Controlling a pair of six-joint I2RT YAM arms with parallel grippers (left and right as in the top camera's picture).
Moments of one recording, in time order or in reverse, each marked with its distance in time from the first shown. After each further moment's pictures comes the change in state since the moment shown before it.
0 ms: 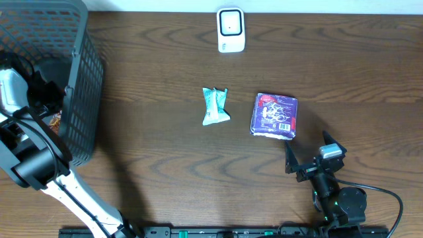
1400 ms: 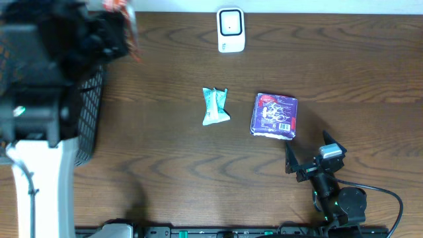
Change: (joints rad) left arm -0.634 -0.856 -0.008 0.201 0.142 -0.470; right arm 0.000 0.000 0.000 0.000 0.000 0.000
